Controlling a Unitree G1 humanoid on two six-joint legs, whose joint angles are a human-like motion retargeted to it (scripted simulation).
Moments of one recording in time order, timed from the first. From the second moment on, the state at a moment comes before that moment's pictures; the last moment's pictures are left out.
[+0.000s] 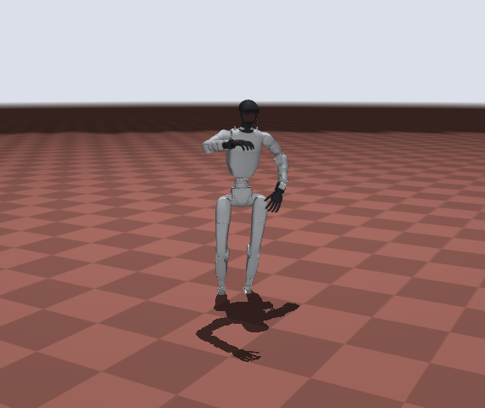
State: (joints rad) left arm 0.06 0.75 -0.68 0.36 0.46 -0.26 -0.18; right arm -1.13 -1.01 0.68 0.31 -0.17 -0.11 -0.04; waist 0.22 -0.06 0.27; left_leg -0.02 -0.16 -0.02 0.40 -0.40 0.05; right_leg -0.09 -0.12 -0.13 0.60 -0.49 0.10
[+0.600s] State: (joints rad) left arm -0.34 0.35 -0.74 0.57 0.22 -0.25 0.05; right arm -0.14 -0.44 0.66 0.83 -0.16 -0.12 0.12; waist -0.05 -0.02 0.27; left_leg 0.08 -0.10 0.05 0.43 -0.48 0.05; right_leg 0.04 -0.03 -0.06 0.52 -0.51 0.08
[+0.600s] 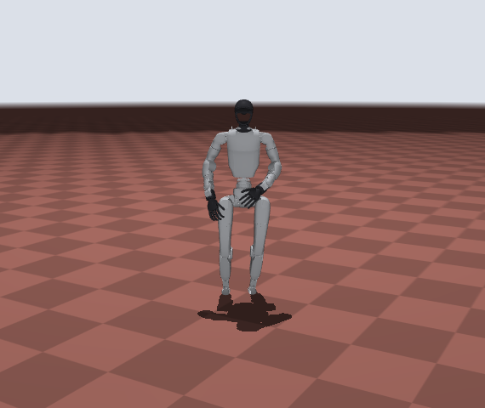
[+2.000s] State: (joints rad) left arm -0.09 0.33 -0.51 0.96 0.10 -0.13 0.04; right arm -0.14 -0.34 0.52 0.98 0.02 -0.08 -0.01; waist -0.08 -0.05 0.29; left_leg 0.13 -0.17 0.02 0.31 -0.44 0.08; right_leg -0.02 -0.08 0.03 0.63 -0.56 0.06
